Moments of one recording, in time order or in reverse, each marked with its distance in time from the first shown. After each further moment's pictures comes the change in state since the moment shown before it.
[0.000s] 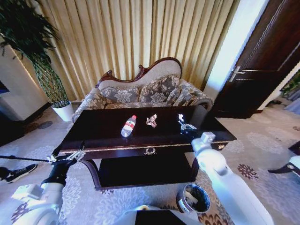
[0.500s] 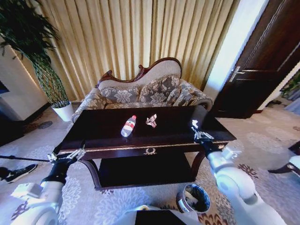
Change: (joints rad) left arm -0.001 0.027 0.002 0.000 -0.021 0.000 -0.001; right arm -0.289 0.059 0.188 0.211 0.001 0.011 -0.030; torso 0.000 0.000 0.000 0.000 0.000
